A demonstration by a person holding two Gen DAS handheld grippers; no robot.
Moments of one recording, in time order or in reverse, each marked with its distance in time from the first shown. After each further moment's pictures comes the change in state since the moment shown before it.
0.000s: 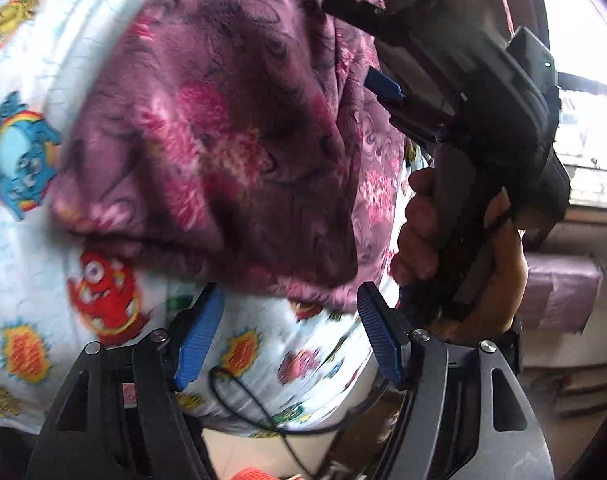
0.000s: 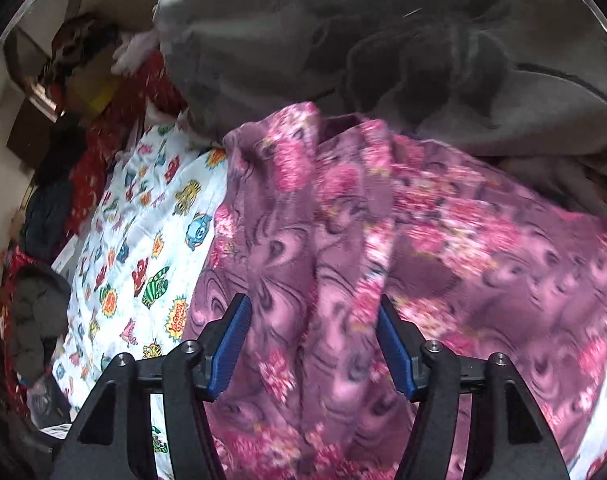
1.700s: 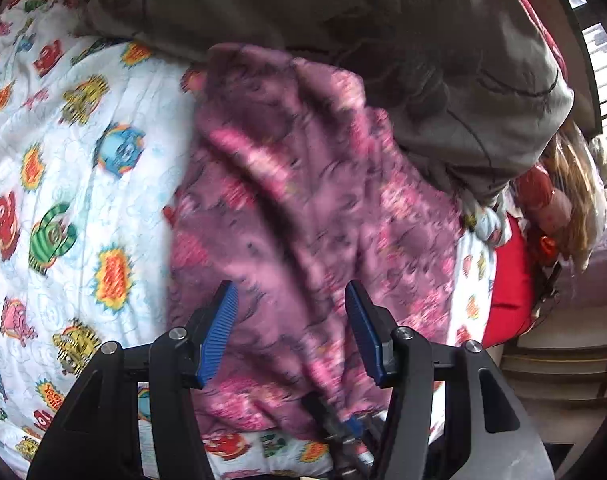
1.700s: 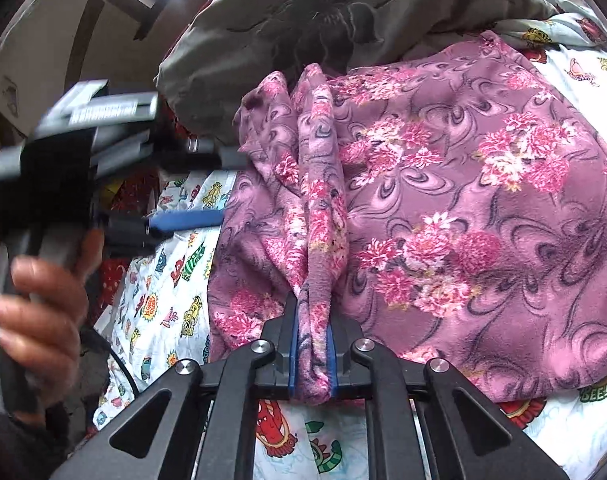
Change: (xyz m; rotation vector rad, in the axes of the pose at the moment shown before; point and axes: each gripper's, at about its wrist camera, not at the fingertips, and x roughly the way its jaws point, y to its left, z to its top) left arm -0.026 -0.081 0.125 0.273 -0.088 0.418; right arm -0.030 0.014 -0.145 0.297 -0.285 0.083
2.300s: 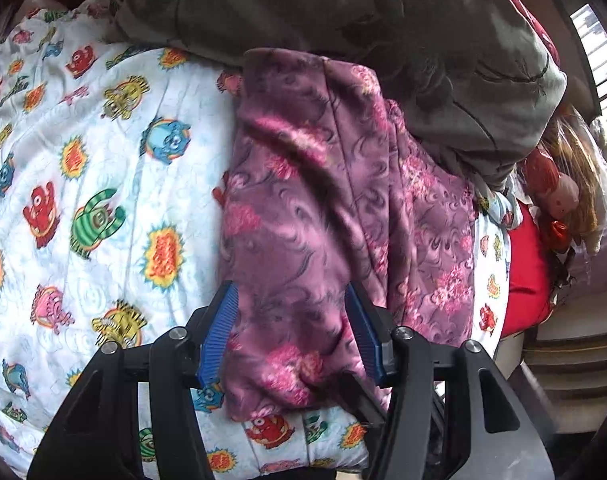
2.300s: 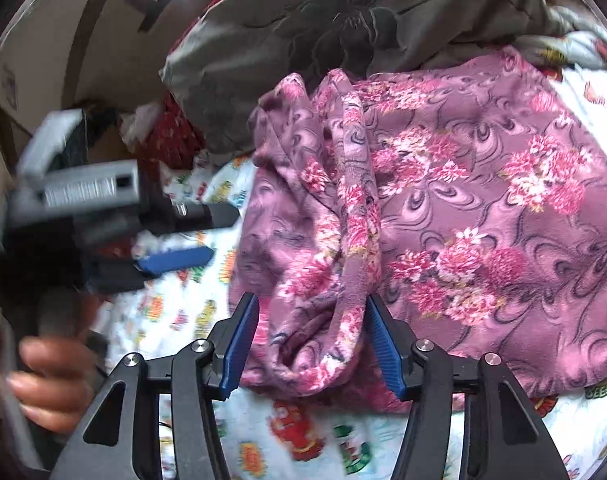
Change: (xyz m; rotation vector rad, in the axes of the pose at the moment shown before) left arm -0.018 0.025 -0.027 0.042 -0.053 0.052; right arm 0.007 0.031 0.010 -0.041 0.004 -0.050
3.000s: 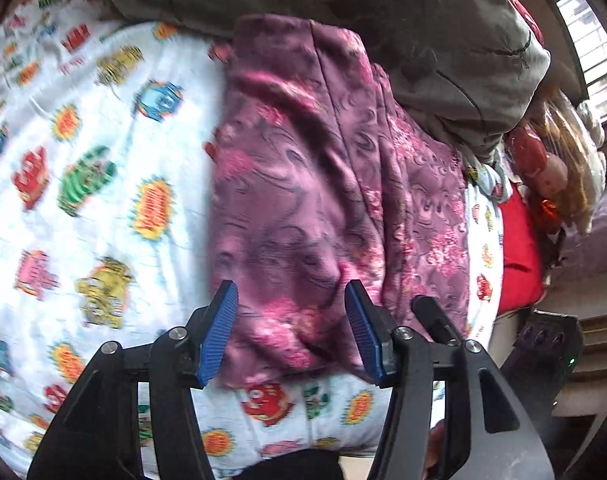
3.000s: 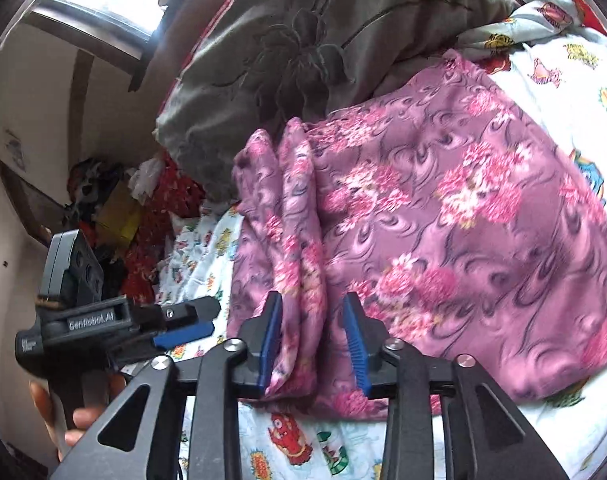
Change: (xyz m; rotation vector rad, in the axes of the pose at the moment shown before) left arm 0.005 0.002 -0.035 0.016 0.034 -0.055; right arm -0.035 -0.051 -0.007 0.170 -0.087 0.096
